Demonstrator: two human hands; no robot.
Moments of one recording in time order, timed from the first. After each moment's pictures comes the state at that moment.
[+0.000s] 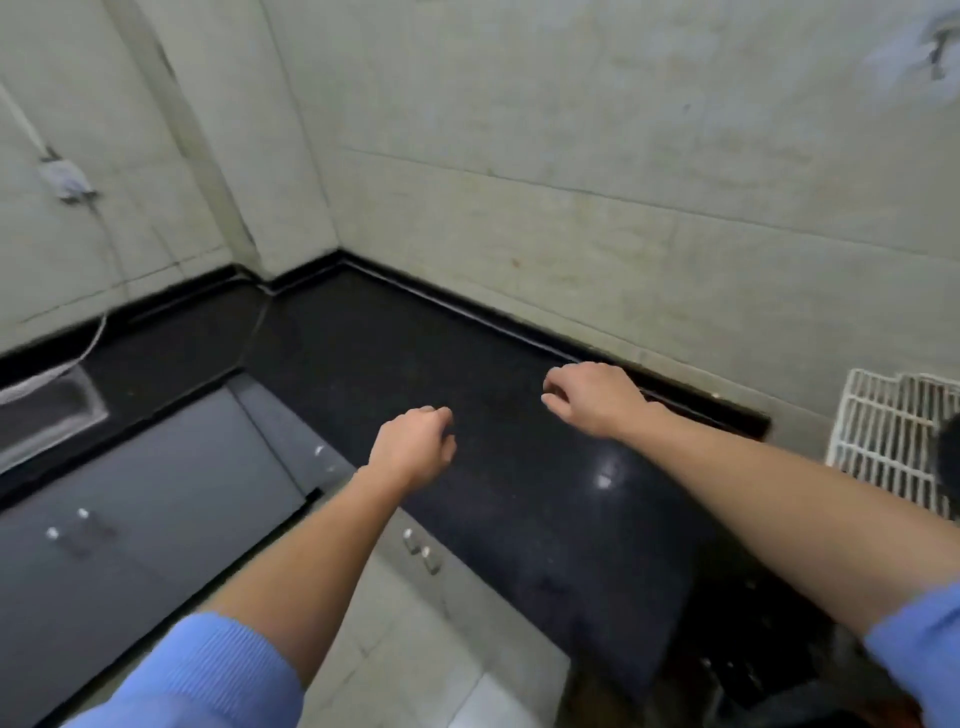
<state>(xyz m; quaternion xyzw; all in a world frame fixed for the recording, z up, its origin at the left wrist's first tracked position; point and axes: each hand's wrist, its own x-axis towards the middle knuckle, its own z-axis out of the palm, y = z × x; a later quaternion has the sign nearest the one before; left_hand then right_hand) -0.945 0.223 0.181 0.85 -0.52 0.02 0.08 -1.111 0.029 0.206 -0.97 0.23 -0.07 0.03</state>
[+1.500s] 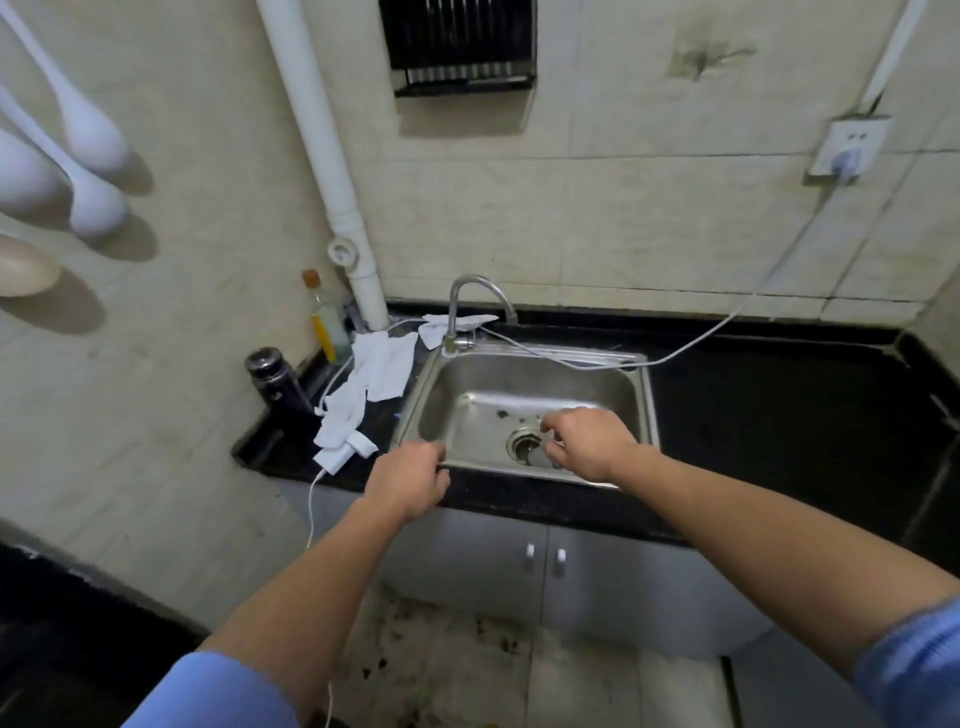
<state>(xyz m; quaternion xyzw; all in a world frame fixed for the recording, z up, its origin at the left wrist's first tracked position) -0.260 0.814 0.142 1.00 0.03 -0.03 0.08 -0.167 0.577 0.143 -0.95 -0.31 0.01 0.03</state>
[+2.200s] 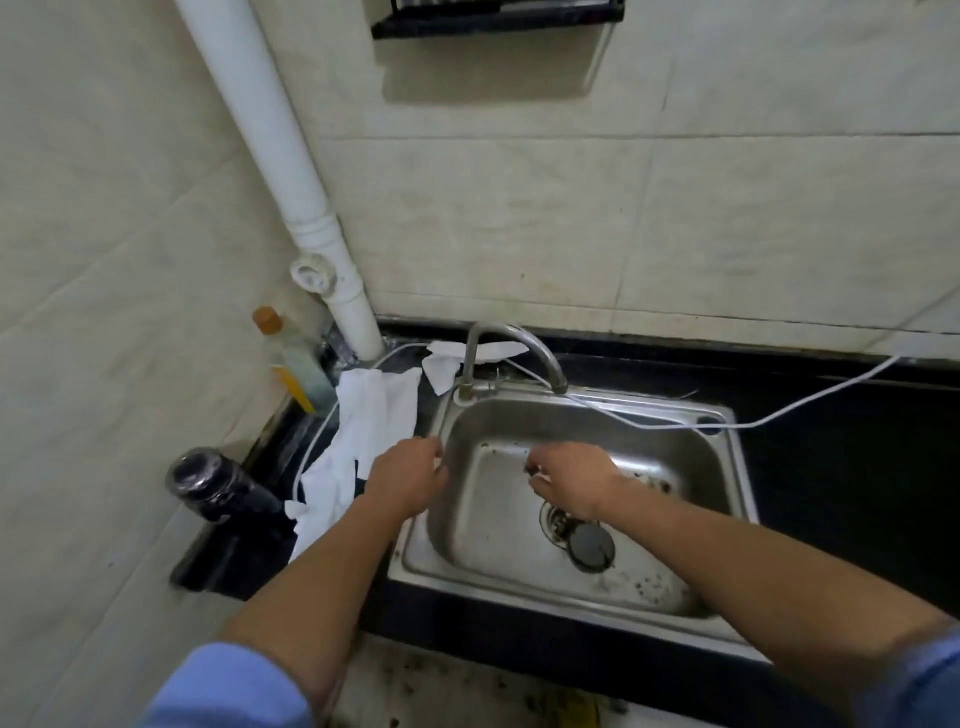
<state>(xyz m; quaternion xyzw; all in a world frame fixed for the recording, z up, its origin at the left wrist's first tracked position) 0.012 0.926 0.094 0.99 0.06 -0.08 0.13 0.068 0.697 0.077 -0.94 -0.31 0.14 0.06</state>
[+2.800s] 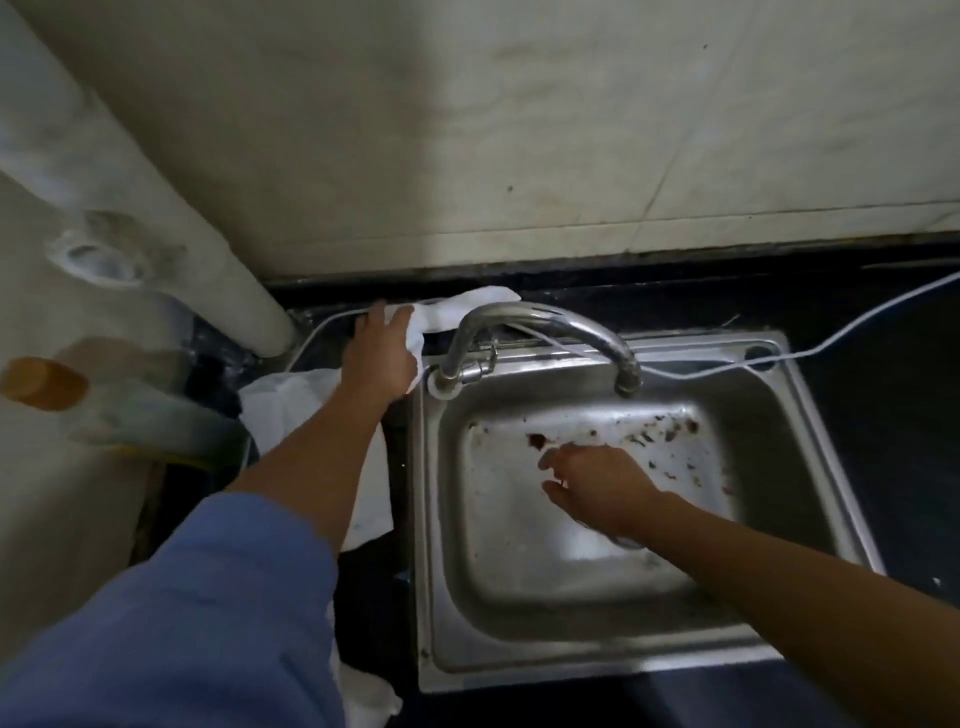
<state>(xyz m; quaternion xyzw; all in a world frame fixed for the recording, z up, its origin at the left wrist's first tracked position) 0.273 1.020 -0.031 0.98 0.00 -0.12 0.16 0.133 0.757 -0.030 -0.96 -0.16 0.21 0.11</state>
